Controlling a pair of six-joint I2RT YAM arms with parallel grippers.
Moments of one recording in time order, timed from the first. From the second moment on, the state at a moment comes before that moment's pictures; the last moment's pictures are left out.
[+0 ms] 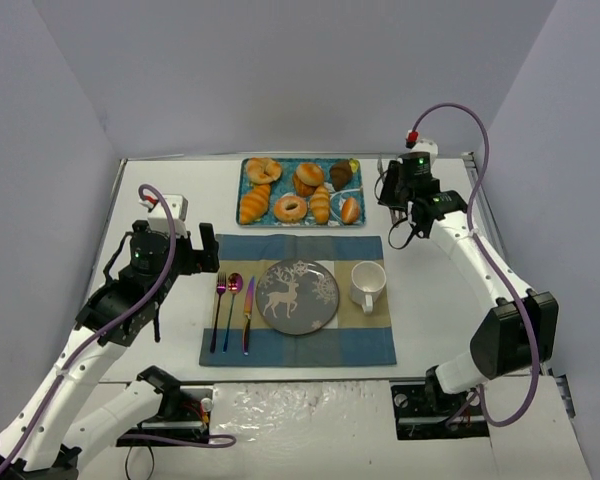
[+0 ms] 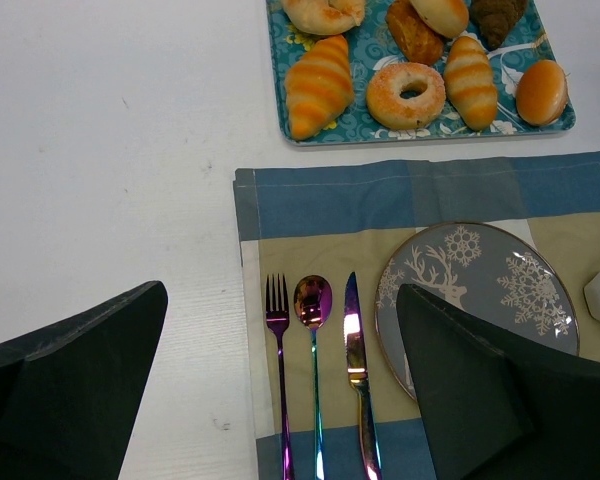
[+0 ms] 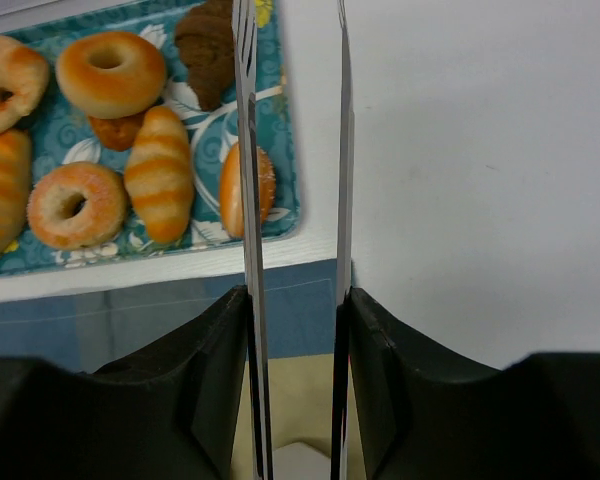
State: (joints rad) left arm -0.49 0.78 0.98 -0.59 -0.30 -0.22; right arm 0.25 1.48 1.29 -0.44 0.24 0.36
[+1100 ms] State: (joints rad) left arm -0.49 0.77 0.98 -0.59 -0.32 -0.22; right arm 0.64 1.99 1.84 -0.53 0.37 0.24
